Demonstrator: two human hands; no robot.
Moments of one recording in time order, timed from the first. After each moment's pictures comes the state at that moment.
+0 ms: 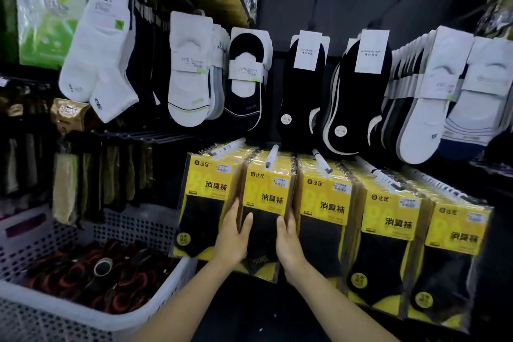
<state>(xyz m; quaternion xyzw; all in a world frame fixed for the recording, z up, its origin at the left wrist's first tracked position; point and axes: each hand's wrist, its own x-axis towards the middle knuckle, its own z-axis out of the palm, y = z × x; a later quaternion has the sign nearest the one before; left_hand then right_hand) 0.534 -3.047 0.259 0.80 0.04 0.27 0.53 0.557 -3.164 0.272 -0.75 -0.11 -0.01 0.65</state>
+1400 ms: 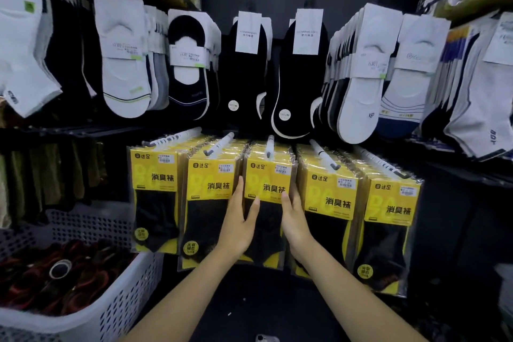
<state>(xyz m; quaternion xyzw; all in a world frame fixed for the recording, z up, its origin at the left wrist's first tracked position) 0.550 -3.156 0.278 0.79 -0.05 0.26 0.55 0.579 -3.272 0.297 -0.72 -0.11 -0.05 0.68</state>
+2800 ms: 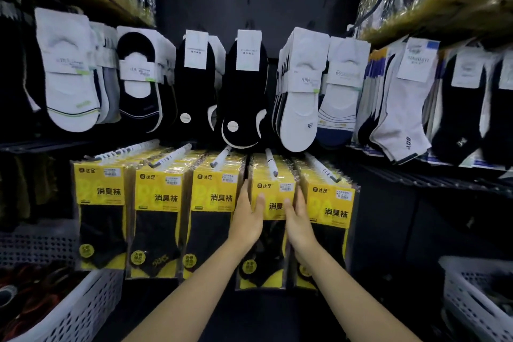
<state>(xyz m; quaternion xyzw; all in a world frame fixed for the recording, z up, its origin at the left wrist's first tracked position) 0.565 -3.269 0.319 0.77 -0.07 0.24 0.59 0.569 -3.381 0.317 -0.72 -0.13 -0.13 0.67</state>
